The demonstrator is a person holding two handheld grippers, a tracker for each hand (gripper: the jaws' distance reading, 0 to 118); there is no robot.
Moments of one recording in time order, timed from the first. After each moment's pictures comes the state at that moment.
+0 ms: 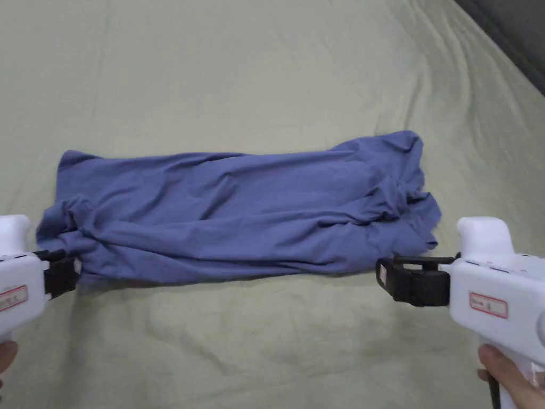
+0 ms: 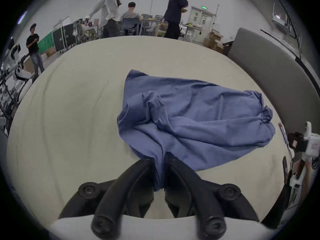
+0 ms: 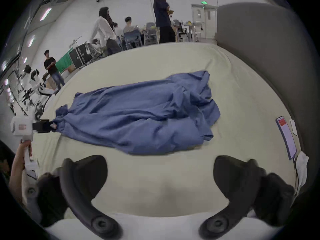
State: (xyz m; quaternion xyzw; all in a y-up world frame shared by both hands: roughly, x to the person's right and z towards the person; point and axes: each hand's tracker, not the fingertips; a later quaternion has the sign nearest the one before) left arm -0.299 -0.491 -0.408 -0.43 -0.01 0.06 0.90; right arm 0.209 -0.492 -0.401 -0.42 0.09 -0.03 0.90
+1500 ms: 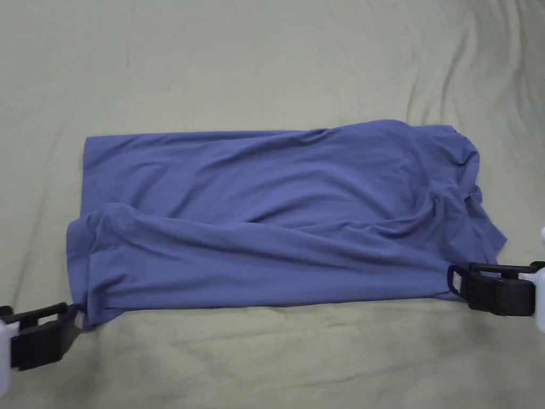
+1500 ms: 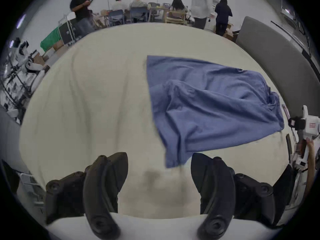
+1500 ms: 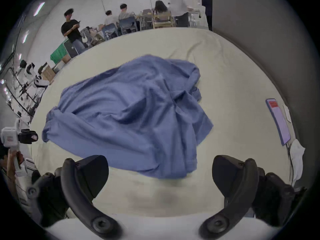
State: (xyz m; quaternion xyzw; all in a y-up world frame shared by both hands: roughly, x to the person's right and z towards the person) left arm -0.302 -0.466 -0.261 -0.48 0.05 0.03 0.87; right arm 0.249 -0.480 -0.342 -0.46 0.09 -0.01 0.88
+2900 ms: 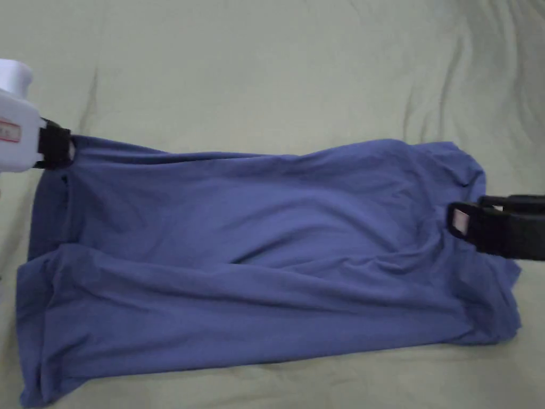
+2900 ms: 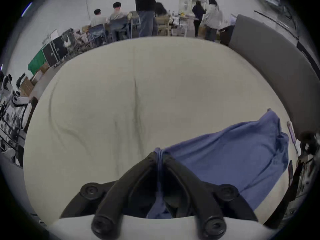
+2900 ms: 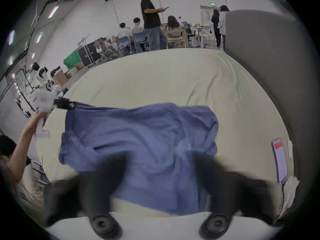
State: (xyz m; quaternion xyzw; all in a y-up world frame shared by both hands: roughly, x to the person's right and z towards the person) left arm -0.295 -0.430 -0.525 -0.45 -0.03 -0.02 0.89; right arm 0.222 -0.419 -0.440 -0.41 0.14 -0.02 0.90
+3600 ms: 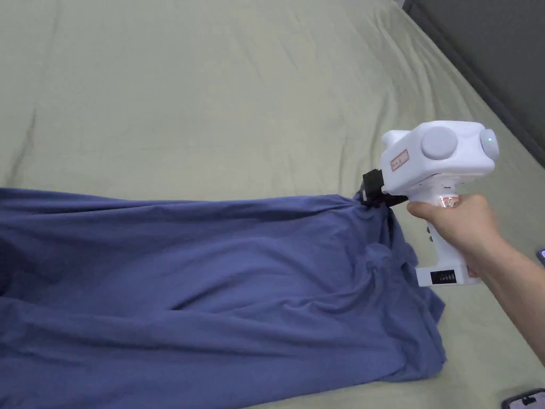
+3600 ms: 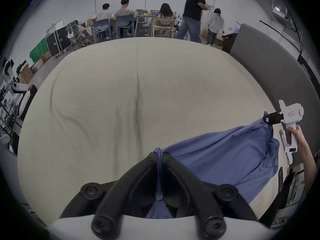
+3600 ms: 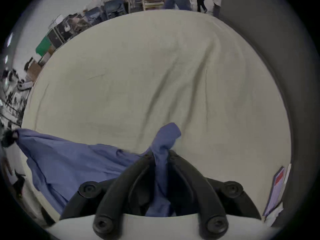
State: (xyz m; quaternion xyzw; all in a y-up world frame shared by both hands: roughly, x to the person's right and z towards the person) left arm -0.305 -0.424 -0.509 -0.46 -0.02 0.03 0.89; right arm 0.250 -0.496 -0.650 -0.57 0.05 -0.01 0.82
